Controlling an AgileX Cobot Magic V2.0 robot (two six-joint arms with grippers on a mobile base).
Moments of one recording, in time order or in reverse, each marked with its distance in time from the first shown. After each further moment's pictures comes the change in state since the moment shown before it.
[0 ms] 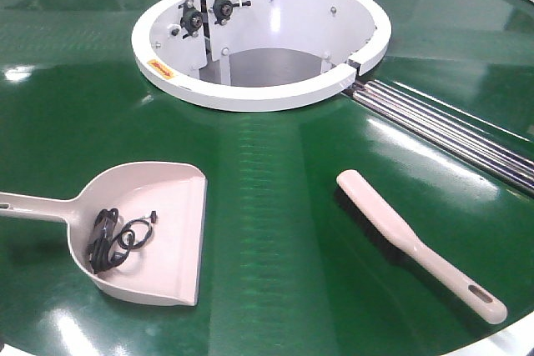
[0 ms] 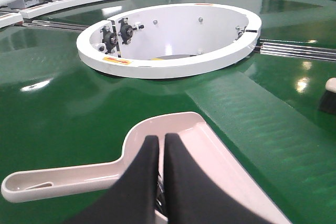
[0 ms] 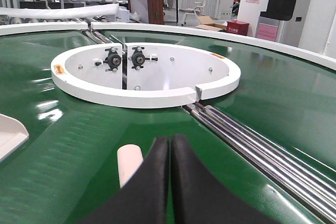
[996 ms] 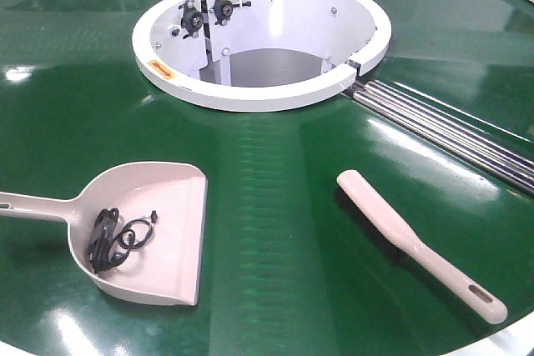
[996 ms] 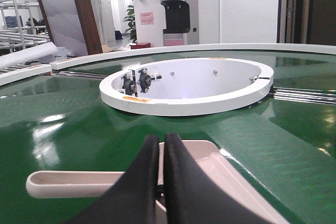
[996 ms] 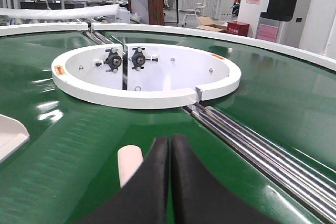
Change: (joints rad) left arm 0.000 -0.388 0.262 0.411 -0.120 -0.419; right arm 0.000 0.000 0.000 0.000 -0.002 0.000
